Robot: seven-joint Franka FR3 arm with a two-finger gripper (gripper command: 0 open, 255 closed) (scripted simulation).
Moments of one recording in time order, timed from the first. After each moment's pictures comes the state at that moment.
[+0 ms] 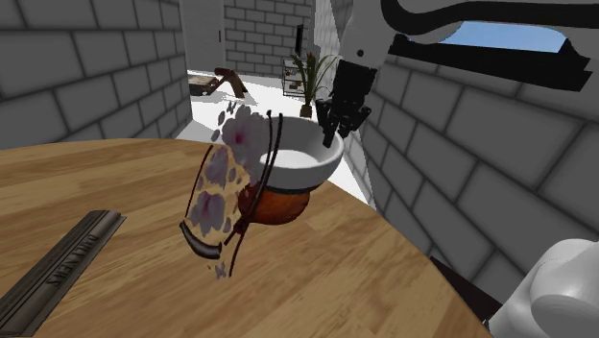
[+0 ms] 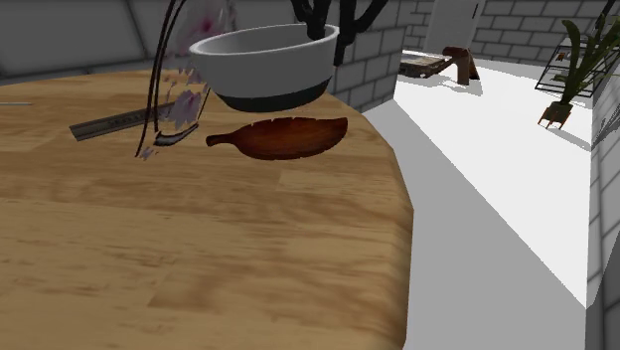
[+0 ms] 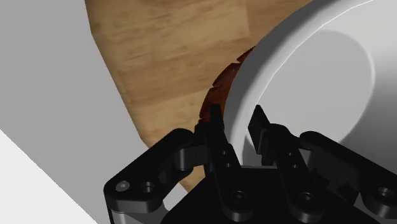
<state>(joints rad) -0.02 -0.27 0.32 -1.86 0.18 1.70 0.50</state>
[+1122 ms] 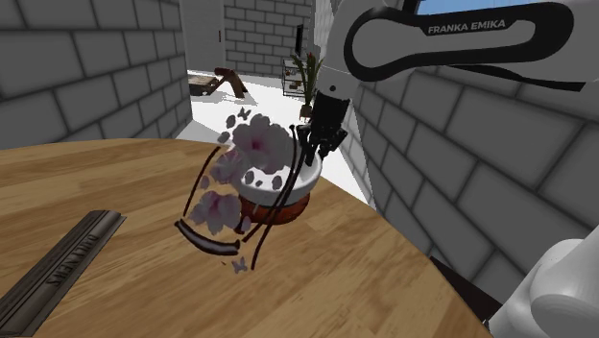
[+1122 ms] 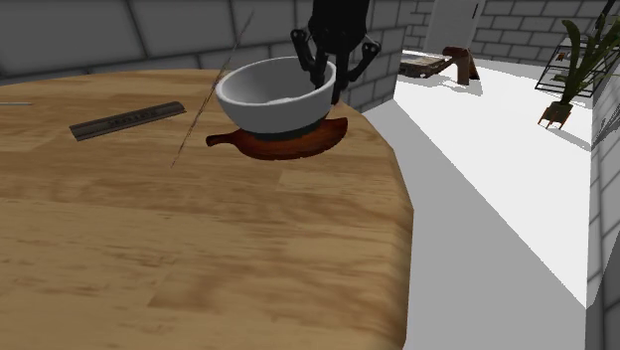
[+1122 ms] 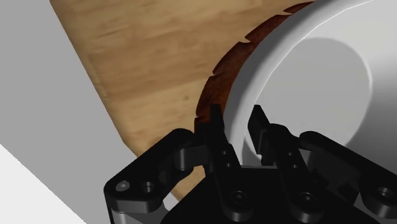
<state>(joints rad) -0.02 -0.15 0.34 -1.92 0.14 1.87 0.49</state>
